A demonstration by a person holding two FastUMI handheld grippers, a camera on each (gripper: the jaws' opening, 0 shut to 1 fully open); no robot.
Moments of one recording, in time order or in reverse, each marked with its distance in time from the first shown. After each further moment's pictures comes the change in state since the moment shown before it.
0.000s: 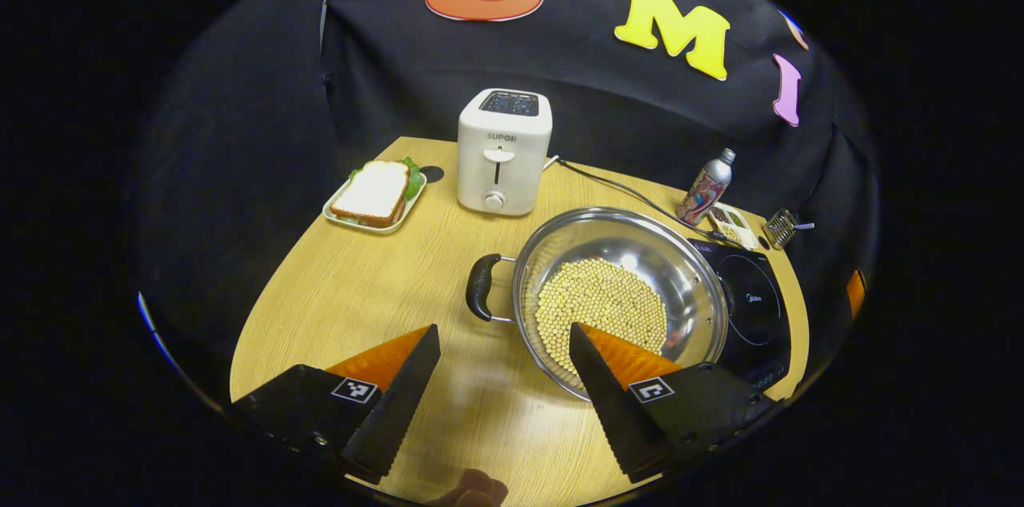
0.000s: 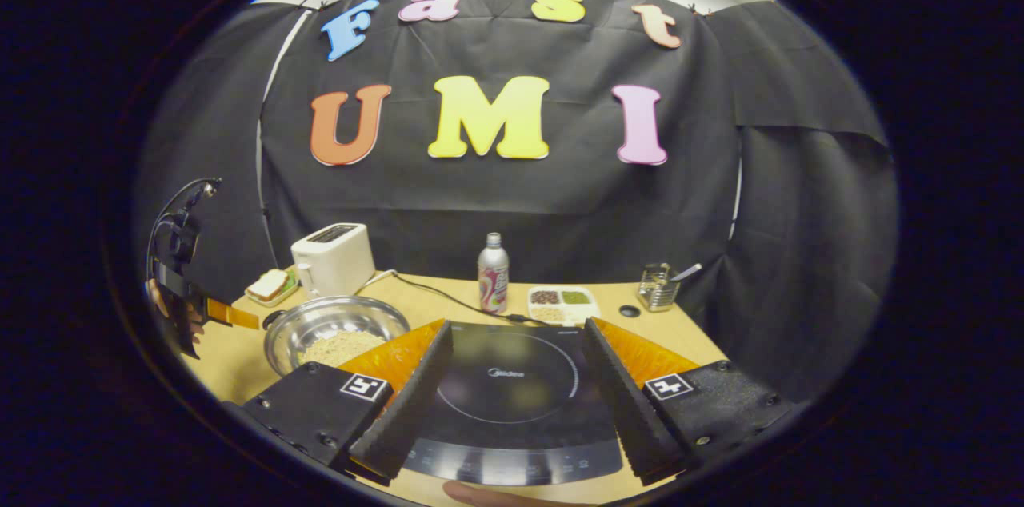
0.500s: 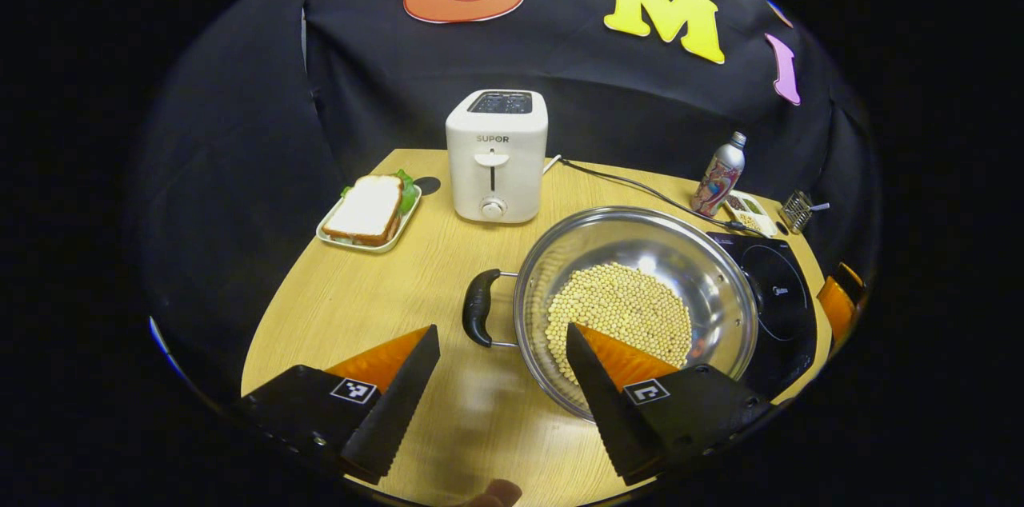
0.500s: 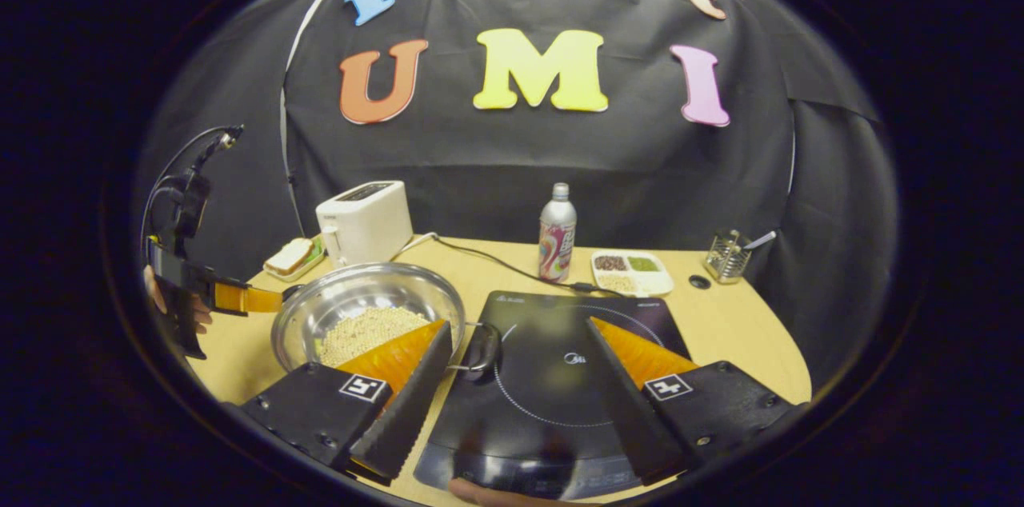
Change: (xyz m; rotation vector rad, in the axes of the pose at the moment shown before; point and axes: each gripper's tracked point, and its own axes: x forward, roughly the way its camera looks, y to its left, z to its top) left arm 0.046 0.006 0.005 0.070 0.013 0.040; right arm 0.072 0.064 -0.062 -0.024 0.148 0.069
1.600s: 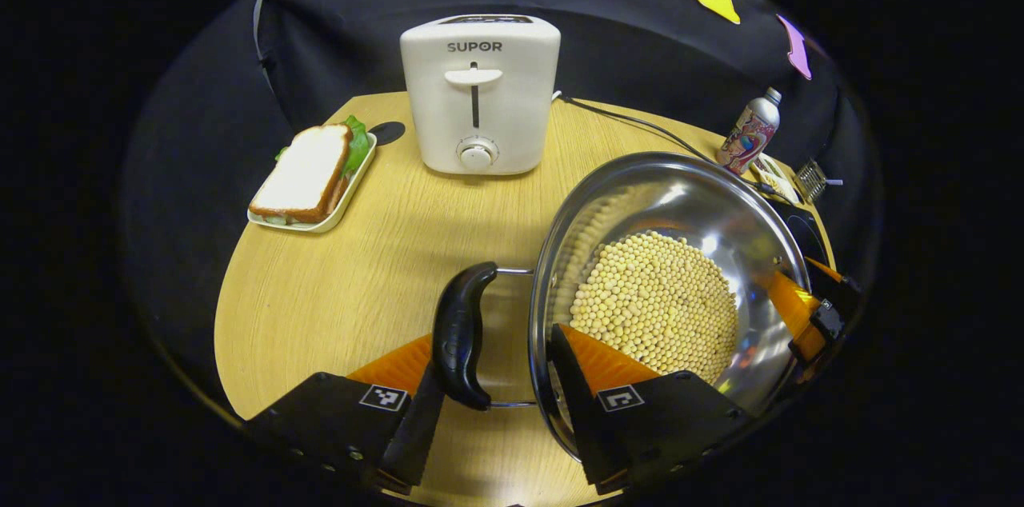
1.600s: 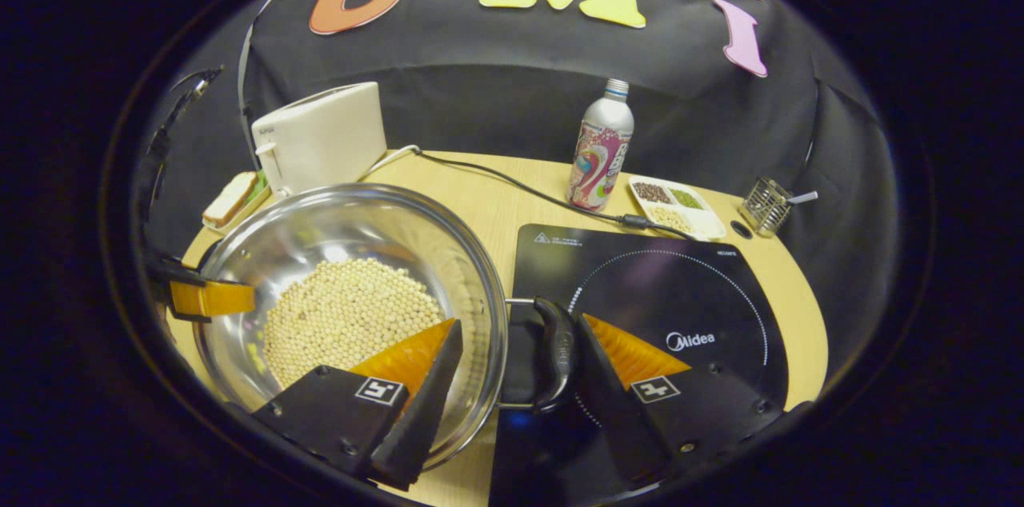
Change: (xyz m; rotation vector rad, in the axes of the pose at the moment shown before) left arm 0.079 -0.004 -0.025 0.047 0.206 -0.064; right arm 0.109 0.036 -0.059 -0.062 0.276 -0.150
